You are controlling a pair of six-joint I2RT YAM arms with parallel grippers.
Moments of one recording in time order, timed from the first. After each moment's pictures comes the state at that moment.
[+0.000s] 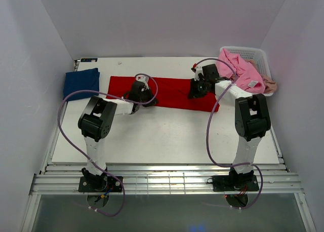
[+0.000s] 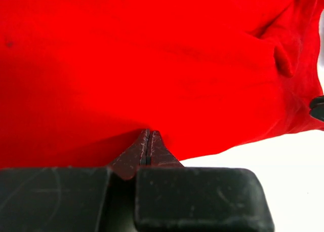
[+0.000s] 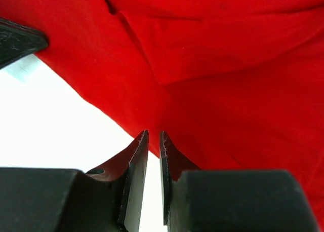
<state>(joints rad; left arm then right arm) -0.42 2.02 1.11 0.31 0.20 -0.60 0.29 1.94 1.39 -0.36 -0.39 0.06</state>
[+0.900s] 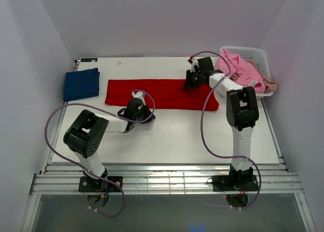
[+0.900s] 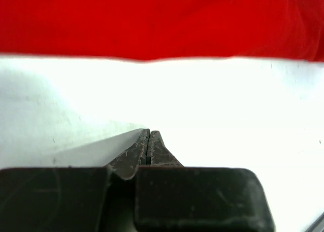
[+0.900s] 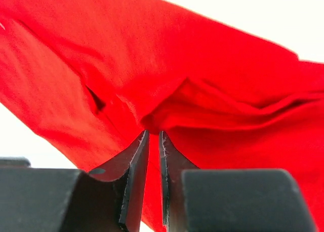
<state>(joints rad) -0.50 1.75 0.73 0.39 0.10 -0.64 0.29 2.17 1.66 -0.34 -0.41 0.11</state>
